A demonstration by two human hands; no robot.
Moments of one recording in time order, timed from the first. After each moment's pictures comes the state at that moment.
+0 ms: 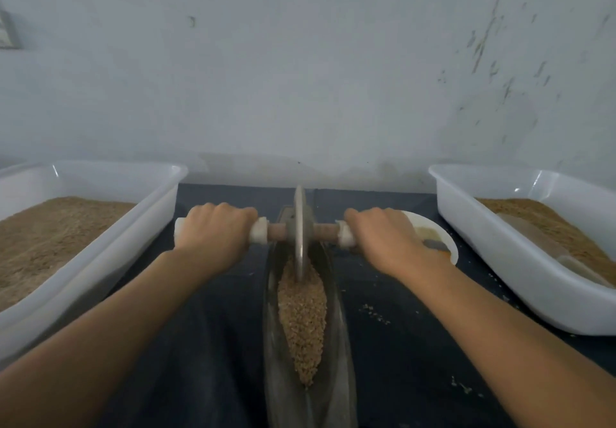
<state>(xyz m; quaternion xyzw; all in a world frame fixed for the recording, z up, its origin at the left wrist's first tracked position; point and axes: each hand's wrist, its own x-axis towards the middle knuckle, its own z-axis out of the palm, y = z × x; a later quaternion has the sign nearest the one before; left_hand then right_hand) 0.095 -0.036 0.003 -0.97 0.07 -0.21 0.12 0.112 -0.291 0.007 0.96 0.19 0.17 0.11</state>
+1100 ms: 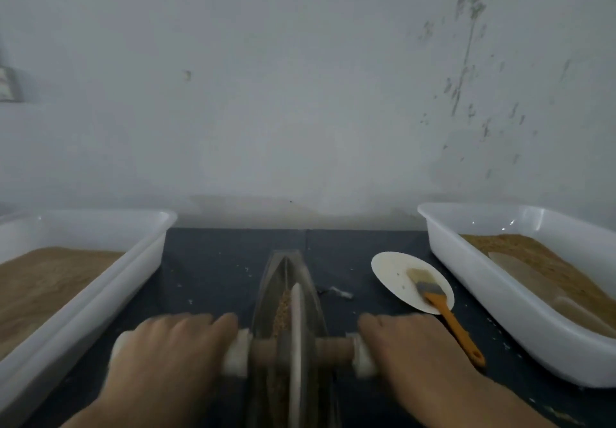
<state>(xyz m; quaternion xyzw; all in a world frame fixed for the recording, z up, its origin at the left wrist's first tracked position) 0.017 -0.033 -0.009 -0.98 0.09 -0.15 0.11 0.044 -0.315 -0.008 0.97 0.24 0.05 0.07</state>
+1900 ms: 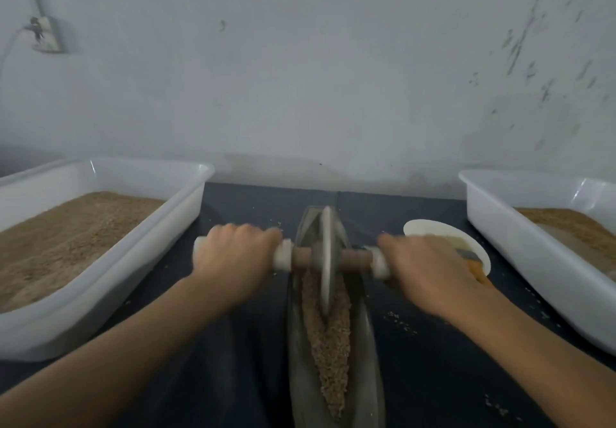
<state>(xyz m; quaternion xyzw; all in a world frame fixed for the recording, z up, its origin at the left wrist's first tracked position) 0.061 -0.039 -0.010 -0.97 0.06 -0.22 0.13 0.078 -0.303 0.001 0.96 0.21 0.17 0.12</state>
